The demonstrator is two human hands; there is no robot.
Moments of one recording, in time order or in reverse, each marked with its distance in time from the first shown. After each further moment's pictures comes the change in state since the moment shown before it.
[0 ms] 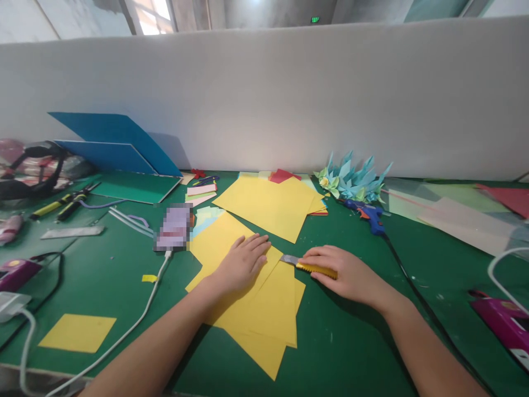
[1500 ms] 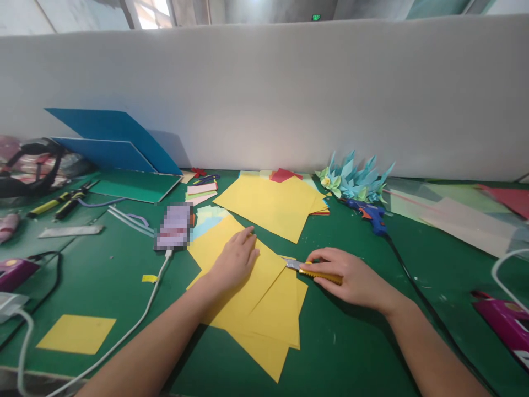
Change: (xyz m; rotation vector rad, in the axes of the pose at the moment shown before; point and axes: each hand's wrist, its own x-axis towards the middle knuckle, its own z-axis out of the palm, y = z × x) left_hand 0.001 -0.014 0.002 0.147 0.132 -0.075; right_hand -0.005 0.003 0.002 -0.019 0.053 -0.127
